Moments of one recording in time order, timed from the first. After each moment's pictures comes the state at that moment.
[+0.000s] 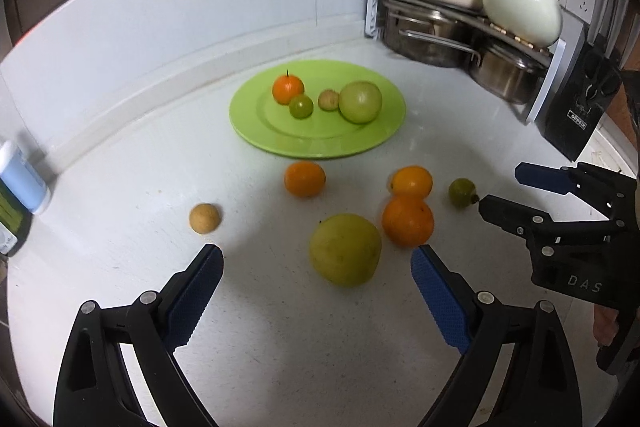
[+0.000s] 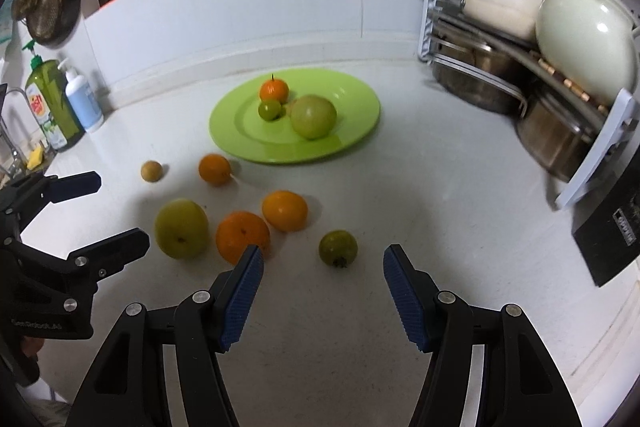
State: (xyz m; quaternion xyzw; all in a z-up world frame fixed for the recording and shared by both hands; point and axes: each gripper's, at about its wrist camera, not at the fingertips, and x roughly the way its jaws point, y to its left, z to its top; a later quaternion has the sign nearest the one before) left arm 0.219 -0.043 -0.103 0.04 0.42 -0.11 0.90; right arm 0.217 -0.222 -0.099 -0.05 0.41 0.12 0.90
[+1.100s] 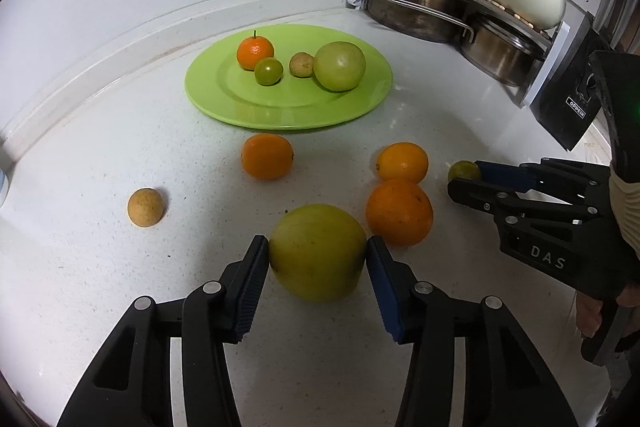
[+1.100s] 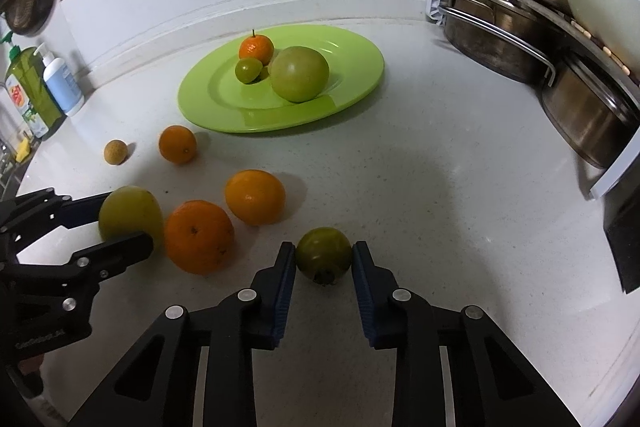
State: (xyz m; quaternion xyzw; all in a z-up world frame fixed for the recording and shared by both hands) left arm 0.244 -0.058 -0.135 0.03 0.45 -0.15 0.88; right arm 0.256 -0.225 -0.136 -0.05 0.46 0.12 0.88
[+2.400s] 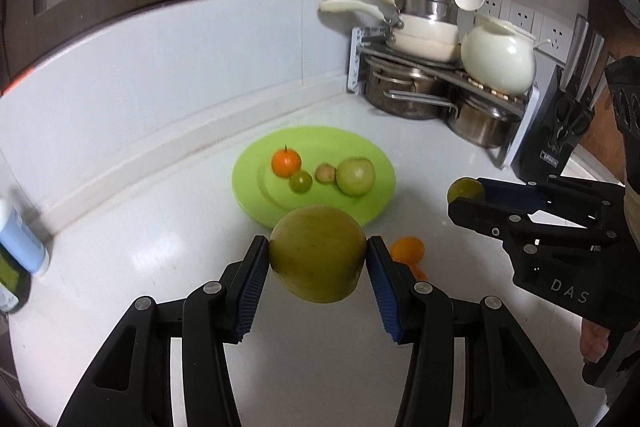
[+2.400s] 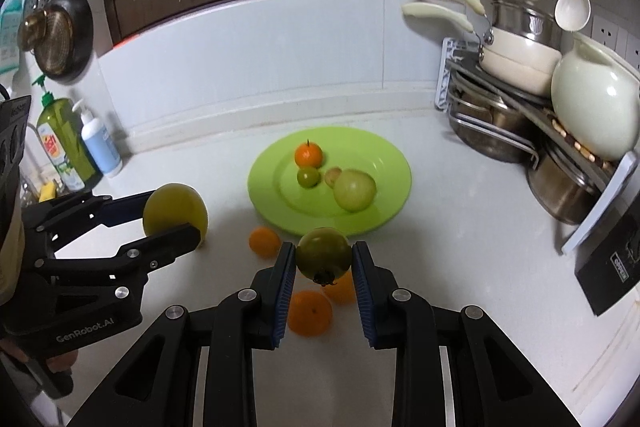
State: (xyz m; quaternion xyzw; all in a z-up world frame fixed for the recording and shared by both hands) left arm 0.241 -0.017 -0.043 0.04 0.34 -0.17 0.92; right arm 0.228 -0.177 -0.037 -0.03 0.36 0.12 0.93
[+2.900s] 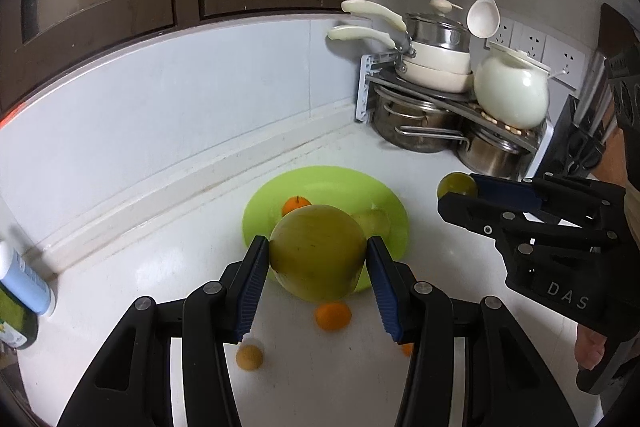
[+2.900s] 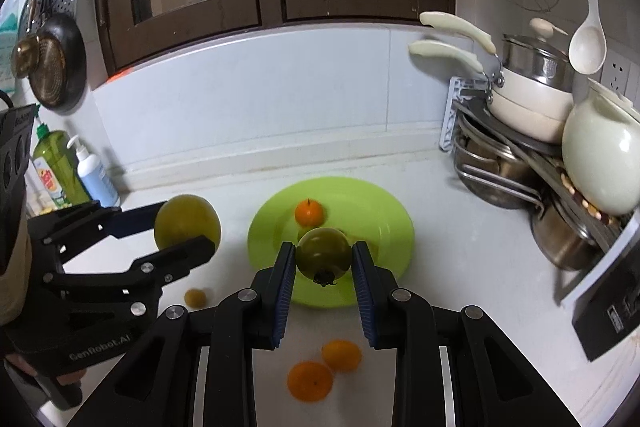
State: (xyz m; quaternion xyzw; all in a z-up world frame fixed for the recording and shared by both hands) left arm 0.286 -0.016 -0.015 0.04 0.32 -0.17 0.93; right arm 0.272 -0.168 -0.003 -0.03 0.32 0.12 0.94
